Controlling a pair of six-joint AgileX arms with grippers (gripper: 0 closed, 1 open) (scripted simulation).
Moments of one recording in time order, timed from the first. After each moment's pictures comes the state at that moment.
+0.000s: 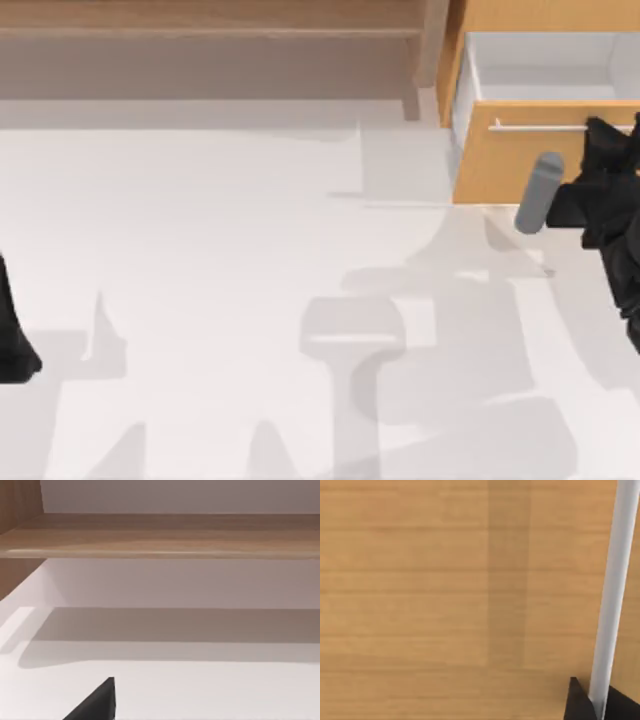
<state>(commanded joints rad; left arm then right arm) 0.00 0.00 0.00 0.00 0.00 0.00 0.24 2.08 0.59 1.49 0.27 -1.55</state>
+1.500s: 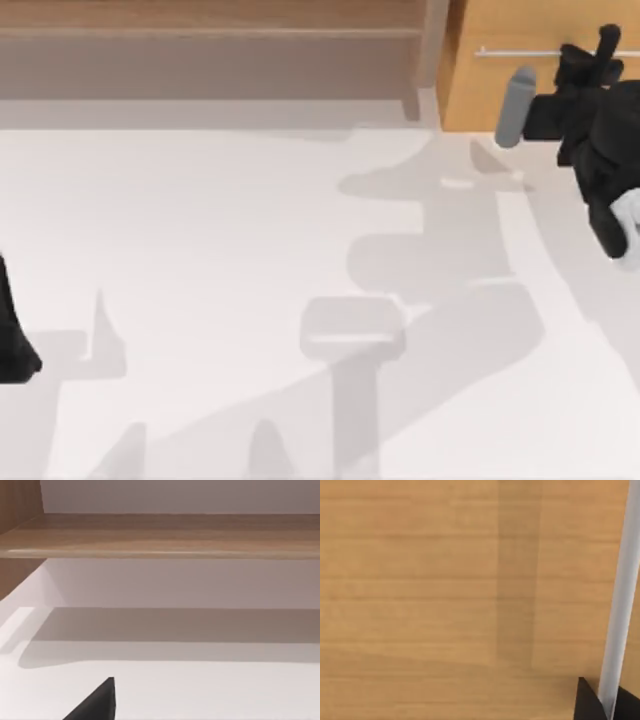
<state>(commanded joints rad) 0.00 0.00 0.00 0.00 0.00 0.00 0.17 2.29 1.08 1.20 0.20 -1.55</state>
